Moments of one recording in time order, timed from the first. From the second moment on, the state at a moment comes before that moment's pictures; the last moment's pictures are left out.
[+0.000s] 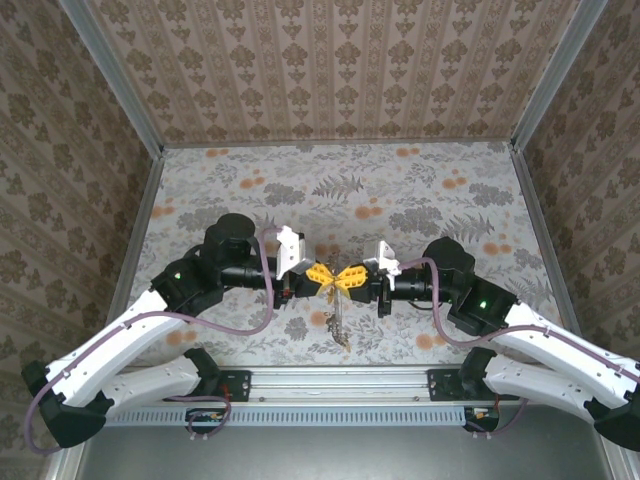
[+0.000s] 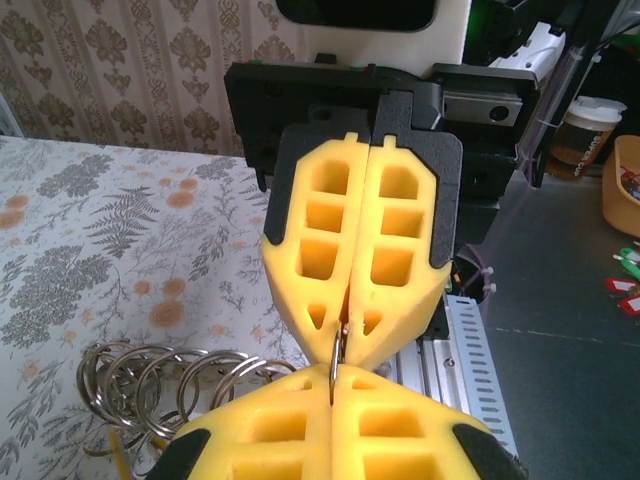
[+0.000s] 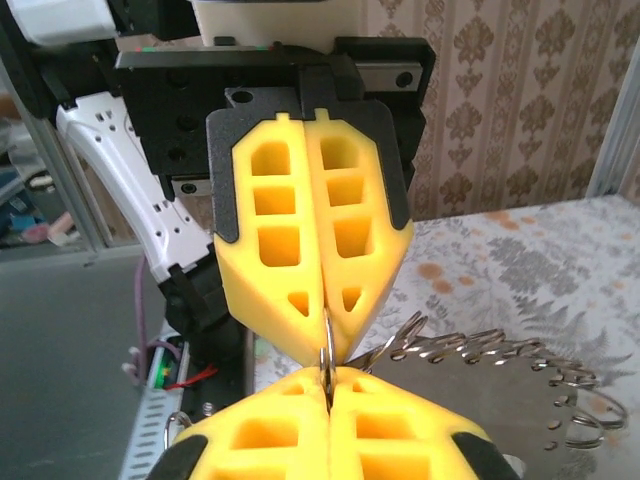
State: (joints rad) left arm -0.90 0.93 1.01 -0.46 0.68 0.17; right arm 0.86 0.83 0.76 -0.05 -0.50 -0.04
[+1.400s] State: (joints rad) left arm -0.99 1.10 1.24 -0.81 0.46 0.35; right arm 0.86 0.96 1.00 -0.52 -0.44 -0.37
